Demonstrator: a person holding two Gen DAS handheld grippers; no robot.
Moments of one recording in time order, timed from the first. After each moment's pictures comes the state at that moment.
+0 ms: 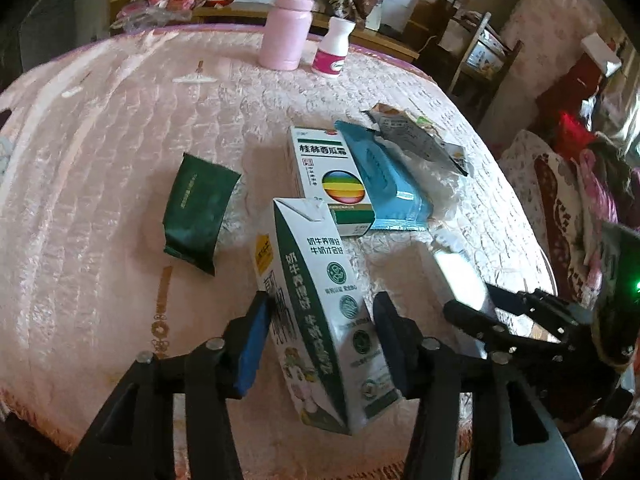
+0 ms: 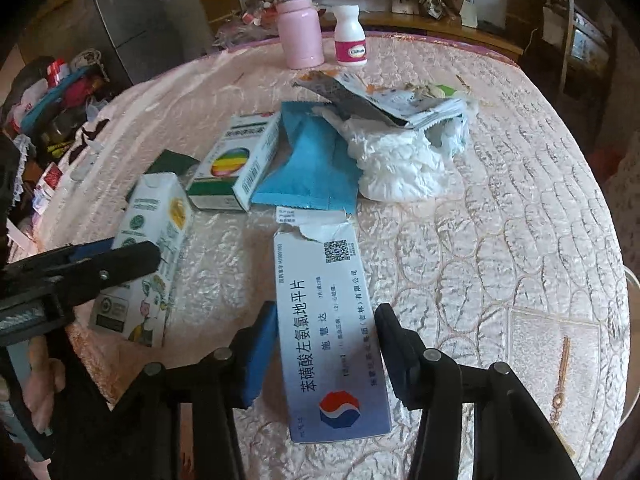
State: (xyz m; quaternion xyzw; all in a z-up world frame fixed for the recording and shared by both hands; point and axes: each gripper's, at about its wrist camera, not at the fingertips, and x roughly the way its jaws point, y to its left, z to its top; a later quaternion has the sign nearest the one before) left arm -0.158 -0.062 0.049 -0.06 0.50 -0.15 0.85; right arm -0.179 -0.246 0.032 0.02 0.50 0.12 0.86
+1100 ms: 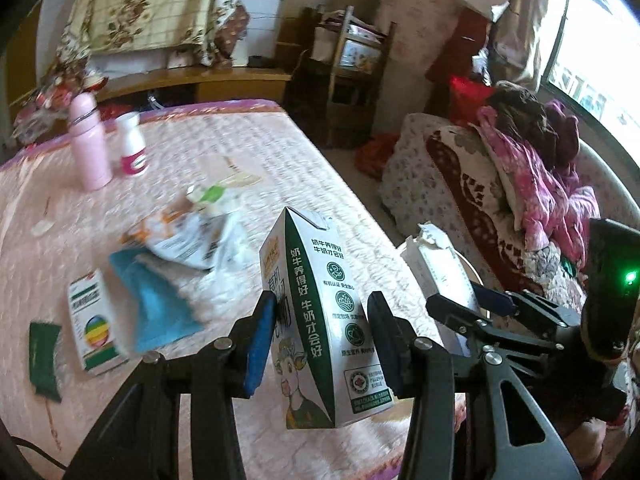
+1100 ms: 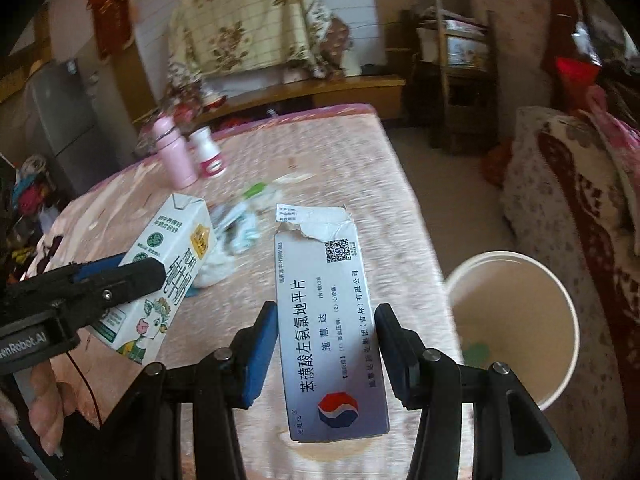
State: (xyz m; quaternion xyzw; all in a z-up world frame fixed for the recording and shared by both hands) left arm -0.165 -0.262 0.131 0.02 0.41 -0.31 0.86; right arm -0.244 -0.420 0.113 0.10 0.39 -0.04 0.91
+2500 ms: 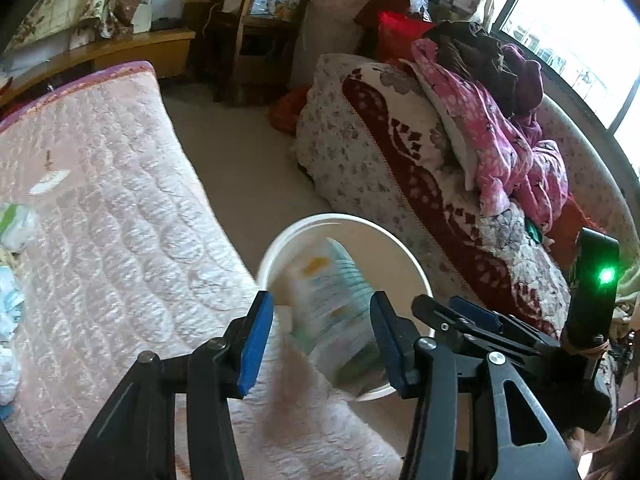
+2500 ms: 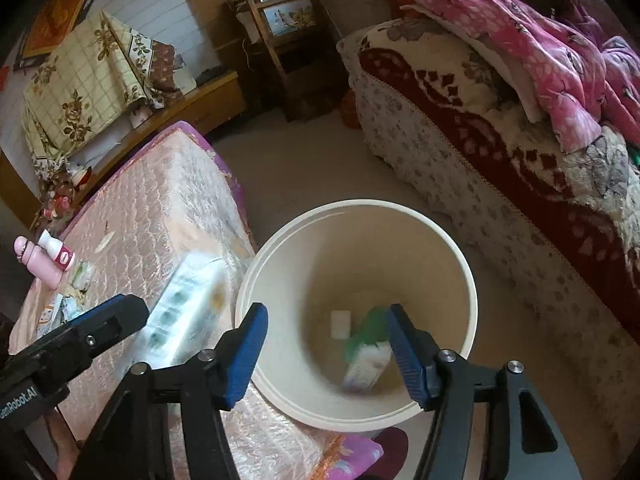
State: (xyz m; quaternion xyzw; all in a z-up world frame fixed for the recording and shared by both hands) left arm -0.148 -0.451 0.072 0.04 0.46 -0.42 0.78; right arm -0.278 -0.622 0.048 0.25 0.41 -0.23 0.85
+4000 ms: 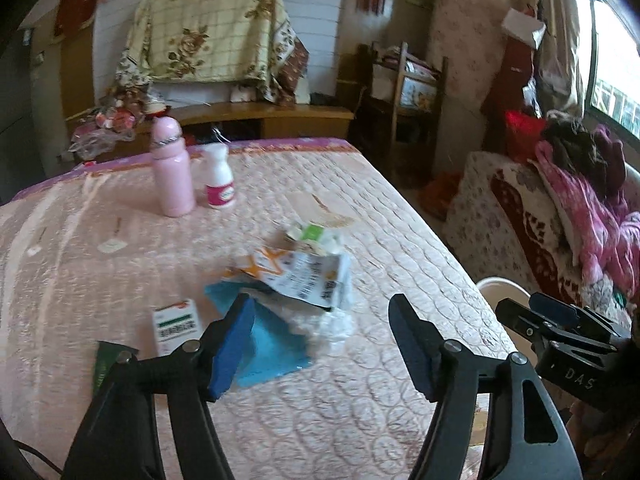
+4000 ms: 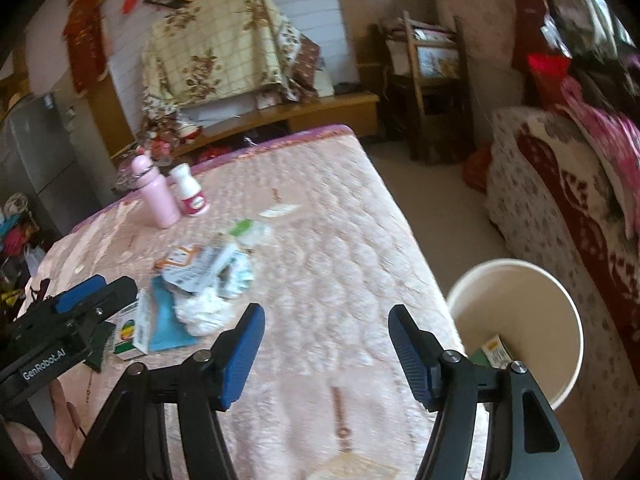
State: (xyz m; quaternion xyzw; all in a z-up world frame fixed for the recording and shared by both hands) left arm -0.144 -0.189 0.137 0.02 0.35 -0.20 0.92; right arm -0.215 -0.396 0.123 0.12 0.35 -0.08 0.92
